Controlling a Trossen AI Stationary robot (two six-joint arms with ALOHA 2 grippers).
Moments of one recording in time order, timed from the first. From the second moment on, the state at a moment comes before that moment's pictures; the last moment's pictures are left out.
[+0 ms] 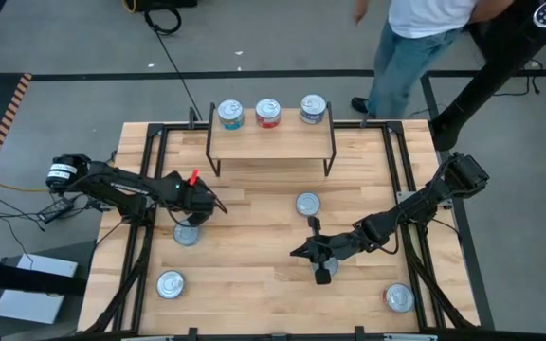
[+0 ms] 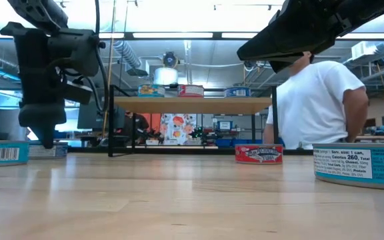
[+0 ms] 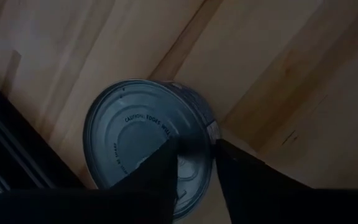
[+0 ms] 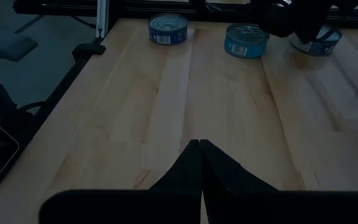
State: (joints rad) left arm -0.03 1.28 0.60 -0.93 -0.42 -0.67; right arm 0.46 1.57 0.74 0.34 0.32 0.19
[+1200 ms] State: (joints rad) left arm -0.09 1.28 0.65 -0.91 -0.37 -0.71; right arm 0.46 1.57 0.74 0.34 0.32 0.19
